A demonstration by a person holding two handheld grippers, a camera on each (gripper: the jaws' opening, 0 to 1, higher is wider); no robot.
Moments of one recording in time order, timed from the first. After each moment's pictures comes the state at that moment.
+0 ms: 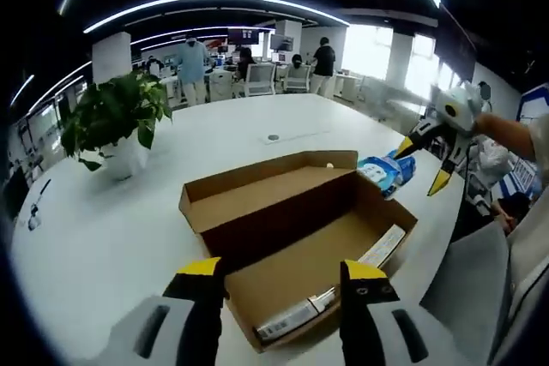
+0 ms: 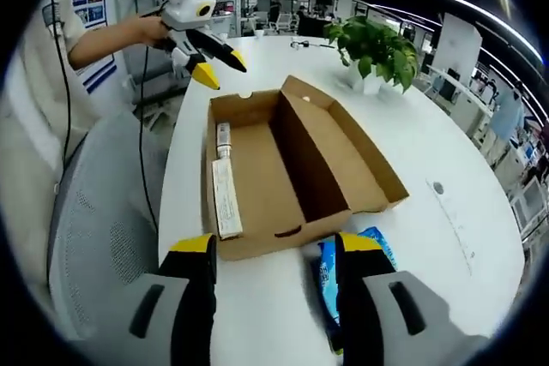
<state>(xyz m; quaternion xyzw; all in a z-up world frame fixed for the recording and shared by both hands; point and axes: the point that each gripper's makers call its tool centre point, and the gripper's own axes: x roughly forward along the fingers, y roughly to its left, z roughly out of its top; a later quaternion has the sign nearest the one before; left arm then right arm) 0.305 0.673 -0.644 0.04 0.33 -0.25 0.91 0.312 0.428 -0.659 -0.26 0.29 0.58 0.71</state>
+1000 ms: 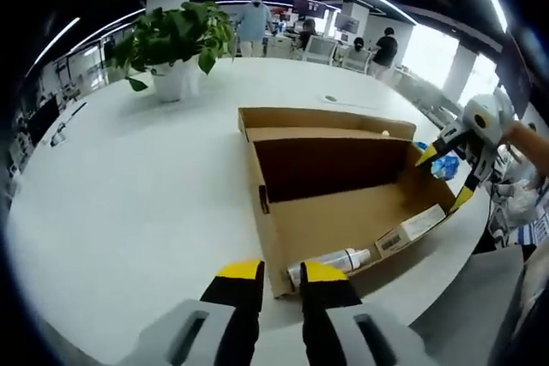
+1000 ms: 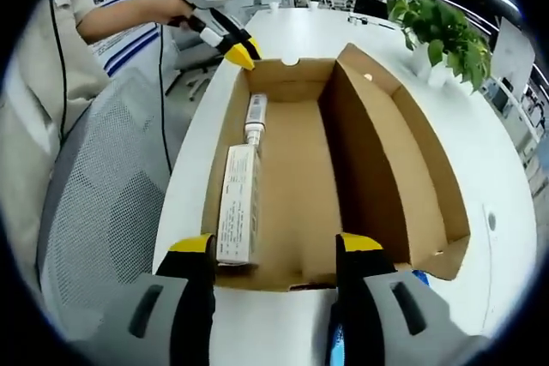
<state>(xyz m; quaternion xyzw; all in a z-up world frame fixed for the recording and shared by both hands) 0.275 0.715 -0.706 -0.03 0.42 -0.13 0.90 0.304 0.484 -0.721 -0.31 0.34 0.66 0.60</state>
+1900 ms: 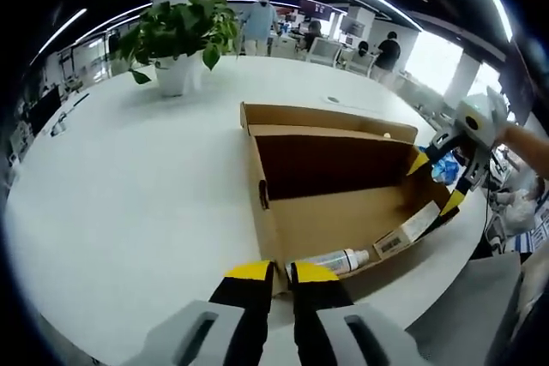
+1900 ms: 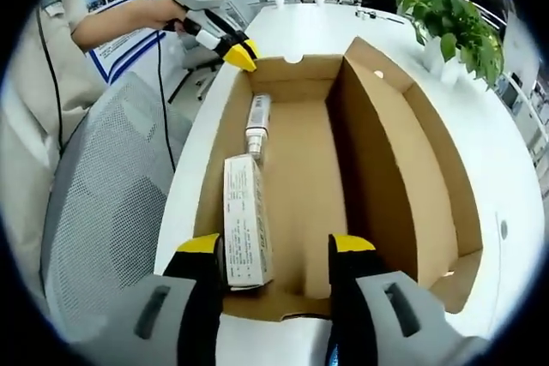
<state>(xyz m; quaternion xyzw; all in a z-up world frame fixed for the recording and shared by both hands) 0.275 0.713 -0.707 -0.04 0.41 -0.13 0.90 0.302 0.502 -0.723 -0.29 0.35 0.67 0.58</state>
